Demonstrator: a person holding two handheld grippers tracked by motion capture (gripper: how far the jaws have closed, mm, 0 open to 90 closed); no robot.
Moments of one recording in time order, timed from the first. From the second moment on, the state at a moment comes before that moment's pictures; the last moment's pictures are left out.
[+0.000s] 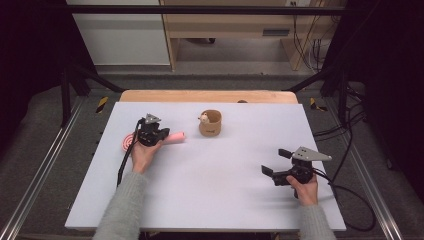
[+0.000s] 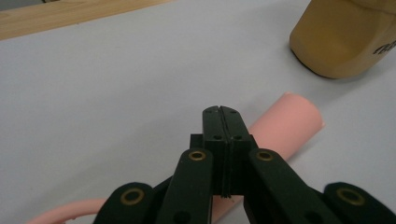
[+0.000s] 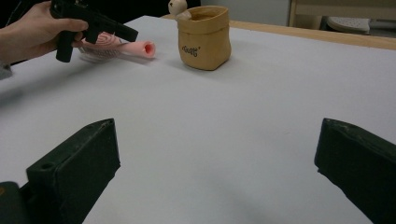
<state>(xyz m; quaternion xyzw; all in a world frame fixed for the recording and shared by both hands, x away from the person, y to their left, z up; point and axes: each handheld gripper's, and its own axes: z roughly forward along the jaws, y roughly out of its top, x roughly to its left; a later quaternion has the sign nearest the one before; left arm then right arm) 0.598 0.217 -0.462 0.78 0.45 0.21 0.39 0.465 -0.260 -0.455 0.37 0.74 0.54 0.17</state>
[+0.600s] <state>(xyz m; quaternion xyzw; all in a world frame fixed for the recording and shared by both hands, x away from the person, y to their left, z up) 0.588 0.210 -0.456 0.80 0.43 0.19 0.37 0.466 -0.260 -0.456 0.37 0.74 0.54 0.16</state>
